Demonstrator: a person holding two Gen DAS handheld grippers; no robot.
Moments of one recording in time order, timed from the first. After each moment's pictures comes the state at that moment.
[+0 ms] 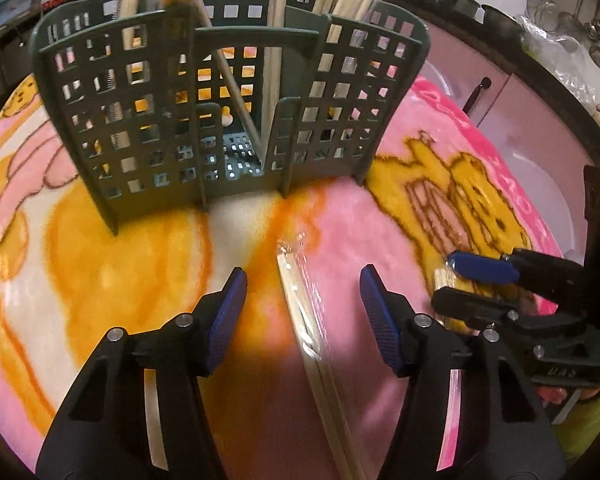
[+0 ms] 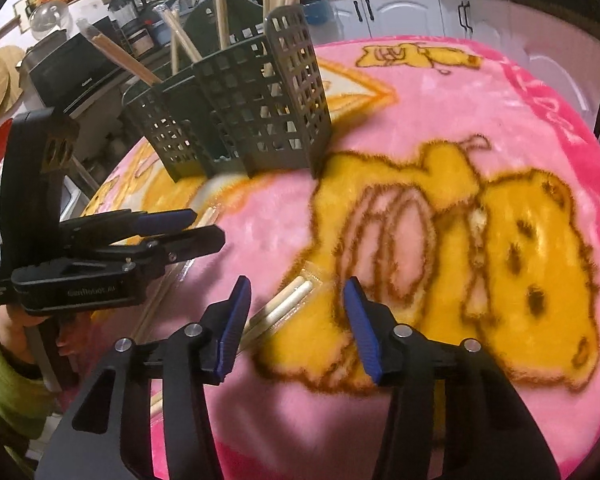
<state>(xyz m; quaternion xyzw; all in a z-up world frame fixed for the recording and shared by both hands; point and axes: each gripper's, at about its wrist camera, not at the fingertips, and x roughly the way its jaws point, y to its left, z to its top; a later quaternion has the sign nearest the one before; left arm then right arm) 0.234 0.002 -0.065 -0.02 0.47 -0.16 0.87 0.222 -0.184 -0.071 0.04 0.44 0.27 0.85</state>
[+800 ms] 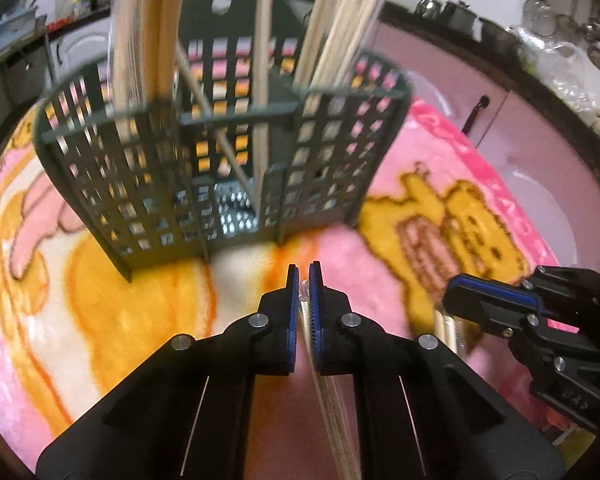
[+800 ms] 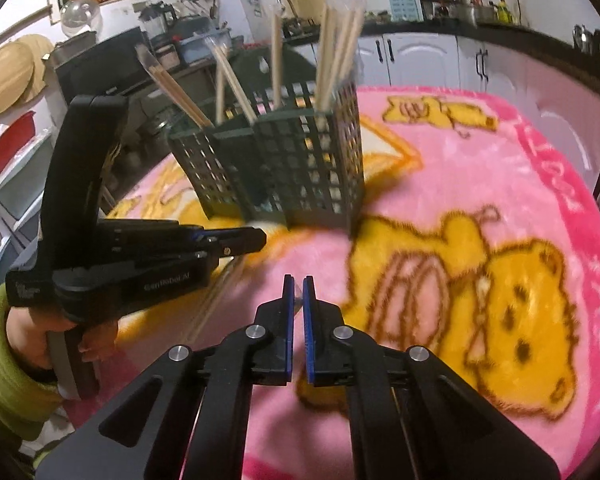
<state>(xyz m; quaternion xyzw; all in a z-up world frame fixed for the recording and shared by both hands) 0.234 -0.004 -0.029 -0.01 0.43 -0.15 0.89 0.208 -0.165 -0.023 0.01 0.37 0.30 0.88</state>
